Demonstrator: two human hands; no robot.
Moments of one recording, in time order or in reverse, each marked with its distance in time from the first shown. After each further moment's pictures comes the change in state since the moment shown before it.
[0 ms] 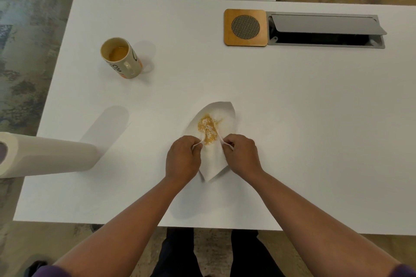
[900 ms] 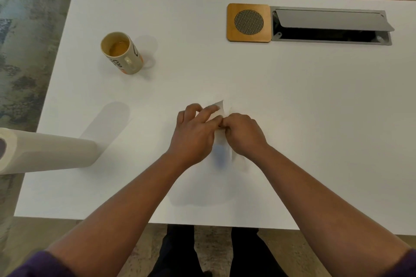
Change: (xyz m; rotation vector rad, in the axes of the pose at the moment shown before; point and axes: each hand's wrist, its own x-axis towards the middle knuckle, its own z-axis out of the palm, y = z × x) left_hand 0.033 0.032 -0.022 0.406 0.055 0.607; right_hand 0.035 -0.036 -0.036 -0.251 -0.184 -0.175
